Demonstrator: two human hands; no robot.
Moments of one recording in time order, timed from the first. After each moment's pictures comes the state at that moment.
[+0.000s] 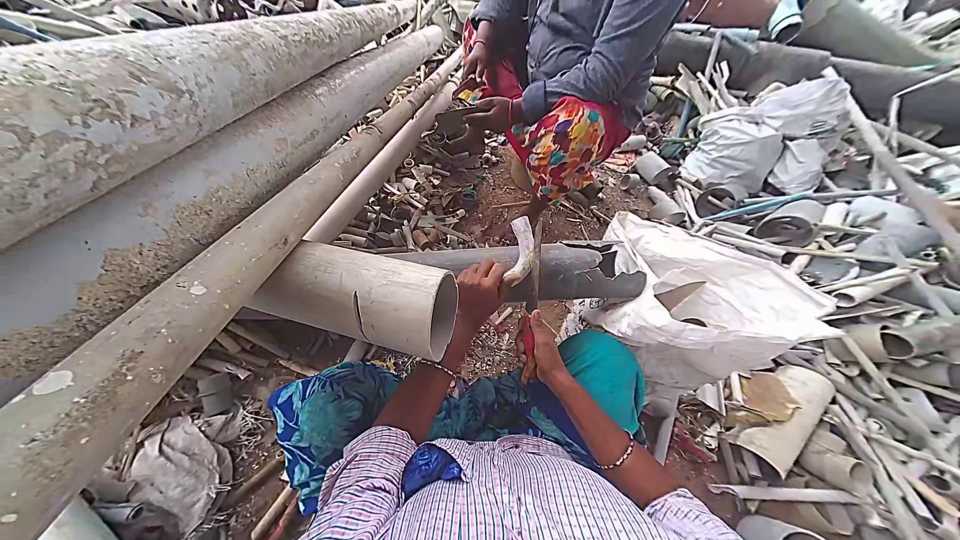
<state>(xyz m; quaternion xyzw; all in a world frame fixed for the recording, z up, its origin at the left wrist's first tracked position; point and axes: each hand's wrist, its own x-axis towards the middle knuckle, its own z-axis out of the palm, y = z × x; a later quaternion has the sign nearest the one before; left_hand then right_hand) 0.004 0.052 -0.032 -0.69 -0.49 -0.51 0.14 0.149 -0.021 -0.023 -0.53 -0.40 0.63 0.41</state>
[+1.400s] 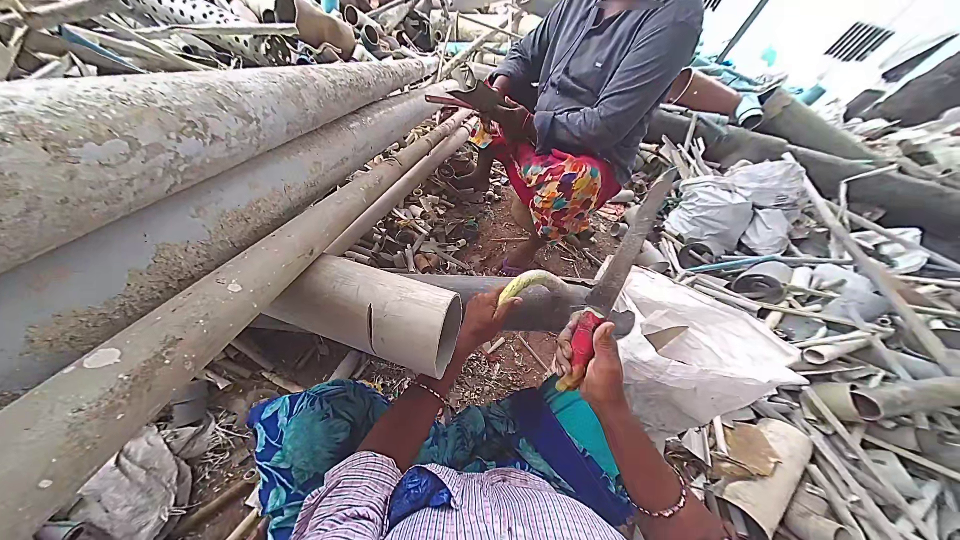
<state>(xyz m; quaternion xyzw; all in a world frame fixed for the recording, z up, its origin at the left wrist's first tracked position) -0.007 0.049 0.003 -0.67 -0.50 -0.43 -0.34 0.180 -0.026 0.063 -0.31 -0.56 0.52 0.57</state>
